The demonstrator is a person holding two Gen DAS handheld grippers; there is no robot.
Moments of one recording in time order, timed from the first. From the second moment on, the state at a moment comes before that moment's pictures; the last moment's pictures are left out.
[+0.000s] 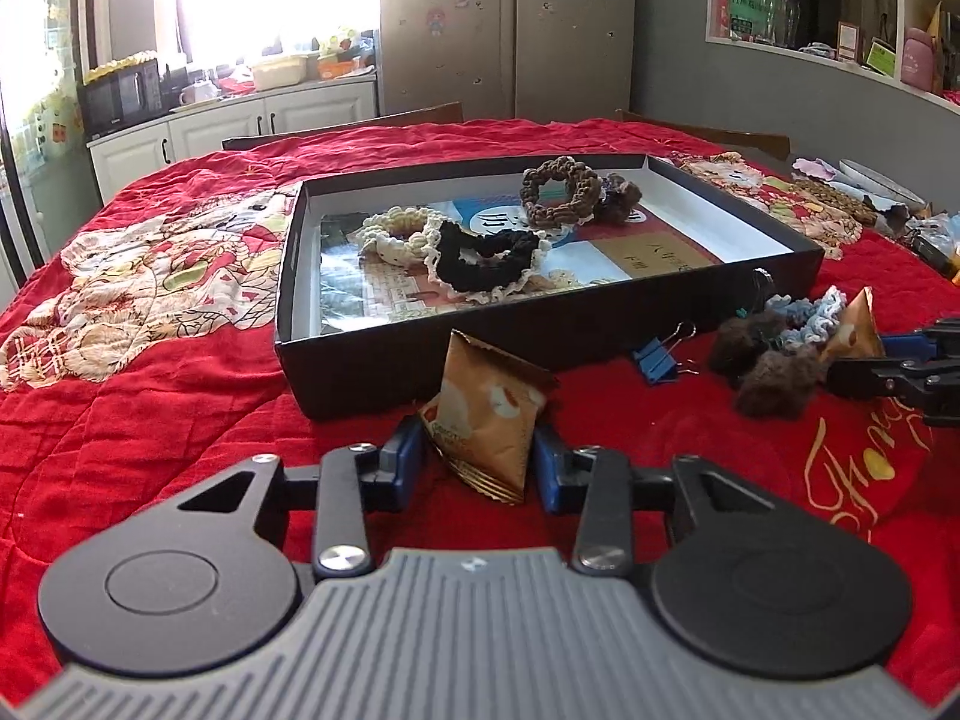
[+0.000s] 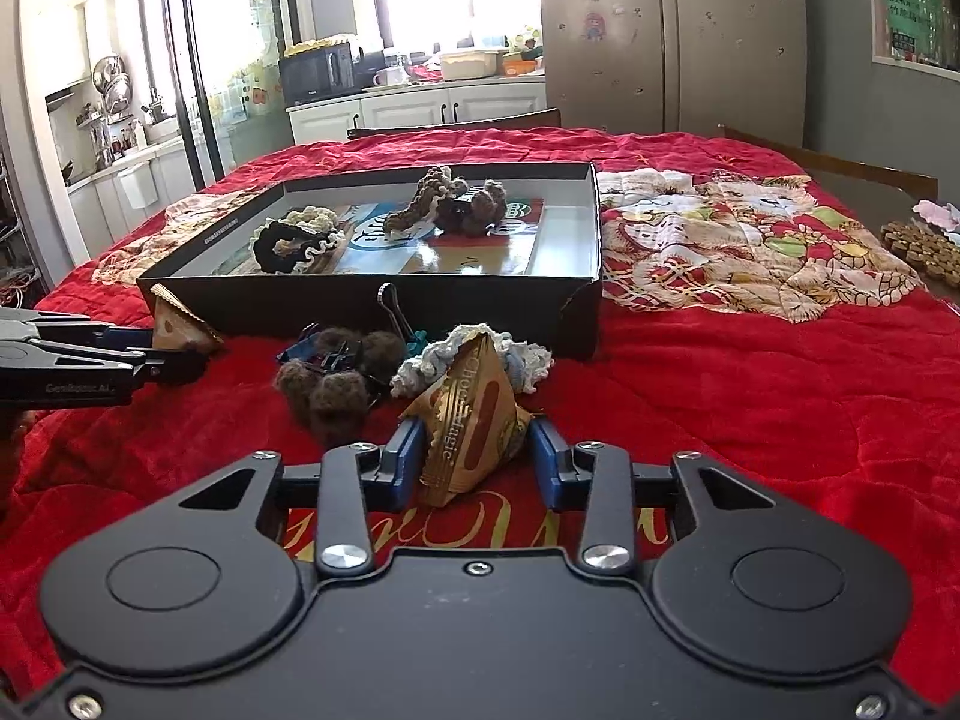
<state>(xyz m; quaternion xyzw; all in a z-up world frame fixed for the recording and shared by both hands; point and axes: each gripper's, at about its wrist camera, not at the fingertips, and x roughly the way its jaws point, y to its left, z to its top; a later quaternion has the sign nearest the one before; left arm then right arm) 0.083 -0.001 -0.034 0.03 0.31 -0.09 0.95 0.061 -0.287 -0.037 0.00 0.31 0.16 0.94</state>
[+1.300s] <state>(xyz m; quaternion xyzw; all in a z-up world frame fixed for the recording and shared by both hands) 0.049 -0.016 0.006 0.03 0.27 -0.14 0.95 0.029 -0.294 0.009 0.01 0.25 0.18 0.95</state>
